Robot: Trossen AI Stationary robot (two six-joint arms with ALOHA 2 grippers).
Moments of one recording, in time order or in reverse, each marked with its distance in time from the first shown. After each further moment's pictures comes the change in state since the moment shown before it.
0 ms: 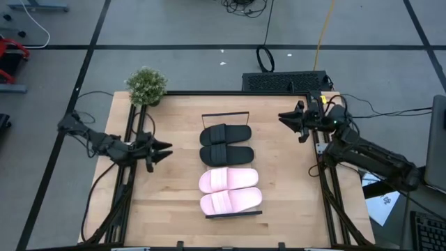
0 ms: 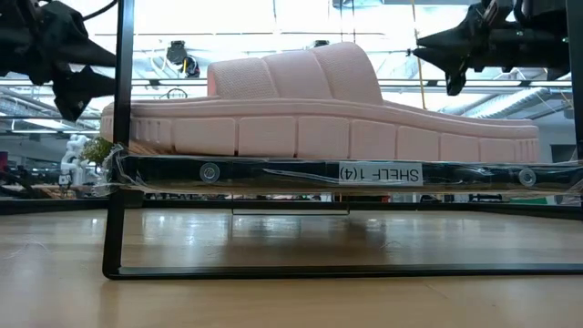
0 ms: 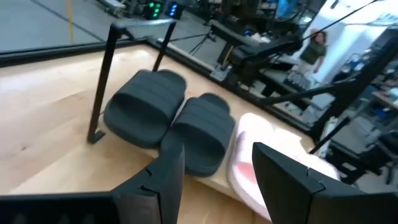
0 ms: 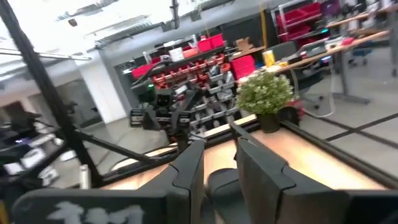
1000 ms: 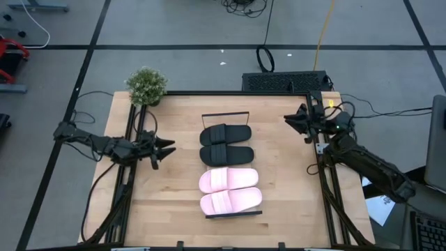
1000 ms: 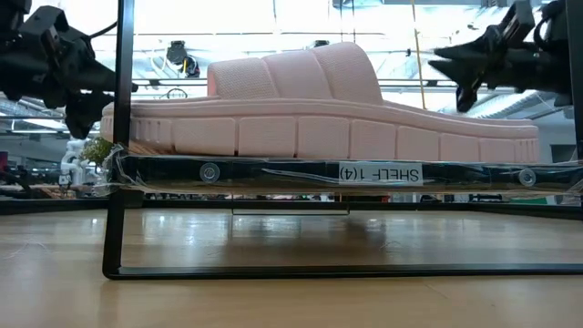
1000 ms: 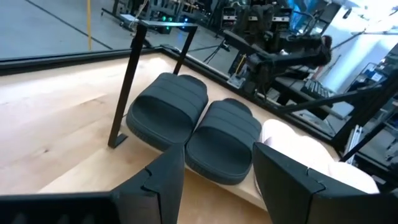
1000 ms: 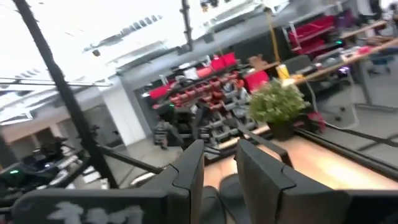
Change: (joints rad) left arm 0.157 -0.041 -0.121 0.130 0.089 0.071; right arm -0.226 -0.050 -0.200 0.322 -0.230 0.214
